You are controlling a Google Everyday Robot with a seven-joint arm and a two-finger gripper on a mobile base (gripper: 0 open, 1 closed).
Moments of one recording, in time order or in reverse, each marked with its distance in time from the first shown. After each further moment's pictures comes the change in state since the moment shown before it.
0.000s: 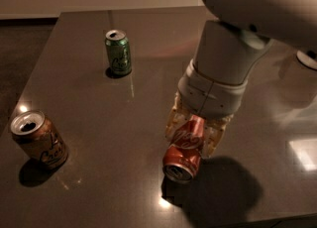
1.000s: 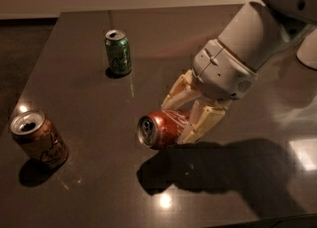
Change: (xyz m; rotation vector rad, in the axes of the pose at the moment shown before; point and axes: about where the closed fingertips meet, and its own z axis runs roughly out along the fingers) arm 0.007 -0.029 -0.024 0.239 -0.331 0.666
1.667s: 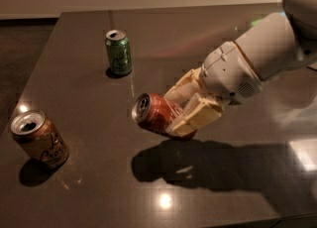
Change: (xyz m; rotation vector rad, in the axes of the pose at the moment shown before) arm -0.007 -0.016 -0.005 0.149 -0.182 0.290
